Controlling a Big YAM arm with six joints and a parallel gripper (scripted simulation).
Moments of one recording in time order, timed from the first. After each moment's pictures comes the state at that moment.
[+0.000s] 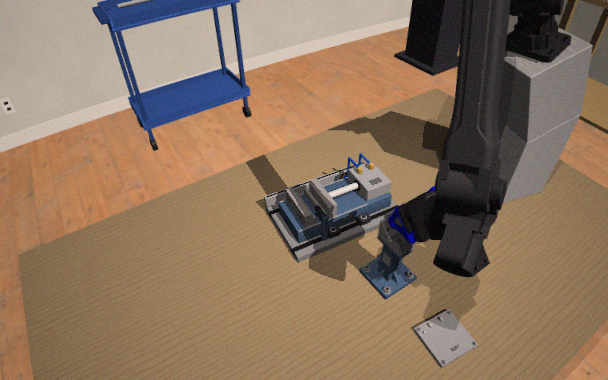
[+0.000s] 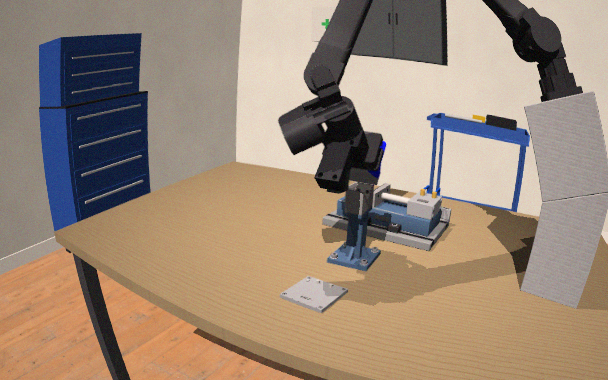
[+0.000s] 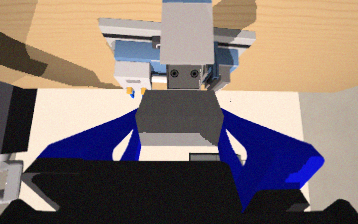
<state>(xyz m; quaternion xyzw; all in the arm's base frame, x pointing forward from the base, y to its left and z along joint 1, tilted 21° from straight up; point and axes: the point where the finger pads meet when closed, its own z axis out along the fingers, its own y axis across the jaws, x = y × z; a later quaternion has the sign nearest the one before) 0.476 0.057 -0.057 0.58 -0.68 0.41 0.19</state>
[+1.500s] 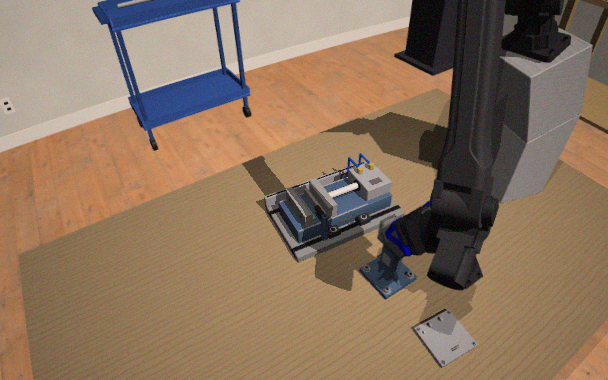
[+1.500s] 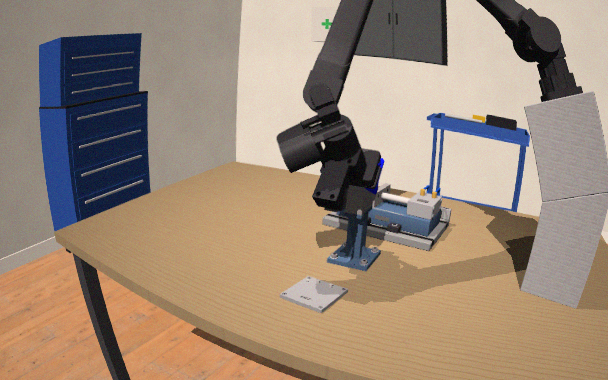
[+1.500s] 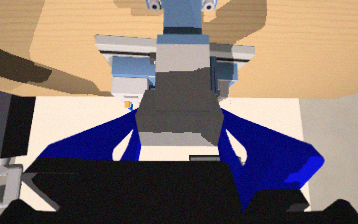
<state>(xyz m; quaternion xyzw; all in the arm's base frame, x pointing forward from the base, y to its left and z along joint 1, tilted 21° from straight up) 0.490 0.054 -0.087 0.58 -0.68 0.41 0.19</state>
